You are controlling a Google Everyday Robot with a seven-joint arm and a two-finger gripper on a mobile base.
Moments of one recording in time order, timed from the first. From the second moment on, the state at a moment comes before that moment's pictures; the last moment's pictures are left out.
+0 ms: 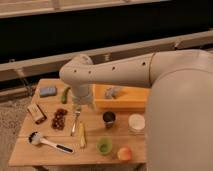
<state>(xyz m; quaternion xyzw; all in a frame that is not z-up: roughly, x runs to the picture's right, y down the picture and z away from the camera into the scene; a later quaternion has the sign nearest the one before) -0.107 0.099 0.704 -0.26 0.23 0.64 0.68</state>
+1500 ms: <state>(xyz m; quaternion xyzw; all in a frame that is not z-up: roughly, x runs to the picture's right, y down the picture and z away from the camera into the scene) -0.107 0.099 0.704 -0.26 0.23 0.64 0.68</state>
